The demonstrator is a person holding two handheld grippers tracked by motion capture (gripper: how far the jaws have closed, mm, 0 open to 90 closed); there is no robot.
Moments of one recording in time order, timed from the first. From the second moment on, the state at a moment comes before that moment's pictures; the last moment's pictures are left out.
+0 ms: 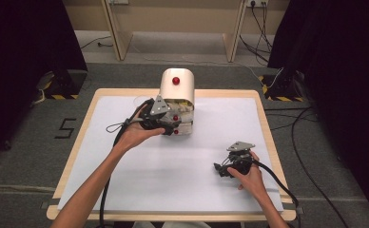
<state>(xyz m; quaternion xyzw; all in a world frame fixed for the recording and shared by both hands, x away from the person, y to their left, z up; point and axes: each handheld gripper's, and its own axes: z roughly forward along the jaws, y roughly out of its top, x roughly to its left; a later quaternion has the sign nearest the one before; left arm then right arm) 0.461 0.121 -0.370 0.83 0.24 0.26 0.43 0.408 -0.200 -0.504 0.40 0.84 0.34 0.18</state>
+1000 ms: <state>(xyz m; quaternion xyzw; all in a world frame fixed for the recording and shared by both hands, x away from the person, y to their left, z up) 0.431 0.119 -0.367 0.85 0.24 0.26 0.39 0.408 -0.200 -0.504 0.40 0.84 0.34 0.18</state>
